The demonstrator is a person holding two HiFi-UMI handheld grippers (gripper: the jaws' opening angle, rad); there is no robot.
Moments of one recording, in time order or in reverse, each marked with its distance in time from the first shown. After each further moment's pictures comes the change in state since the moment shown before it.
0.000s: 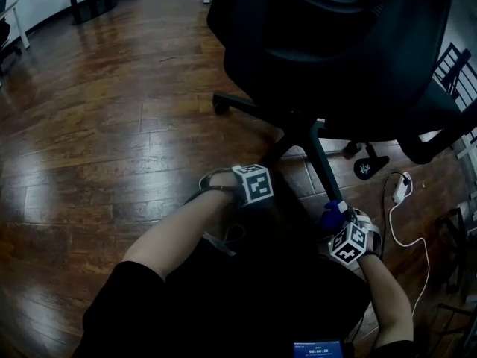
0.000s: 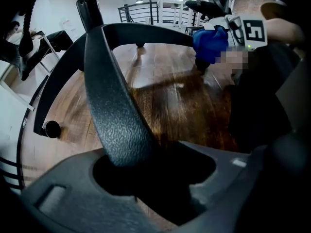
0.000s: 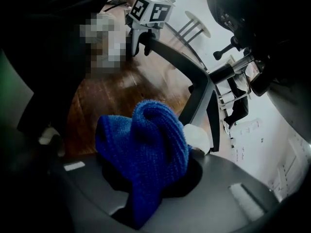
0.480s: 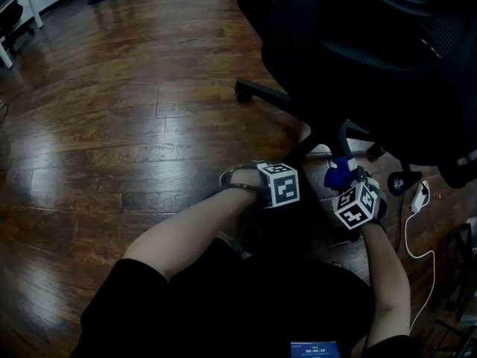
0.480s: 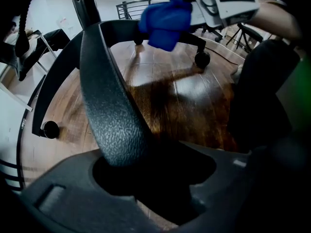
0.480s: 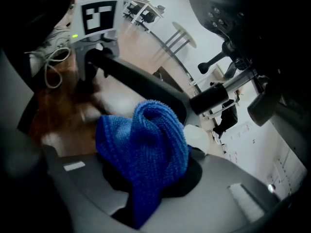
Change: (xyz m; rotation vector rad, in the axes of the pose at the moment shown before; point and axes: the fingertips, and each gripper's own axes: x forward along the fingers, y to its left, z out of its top) left arm -0.002 -0.001 0.002 0.014 0.034 -0.014; right arm 0.040 -0.108 0.115 0.079 -0.131 -0.139
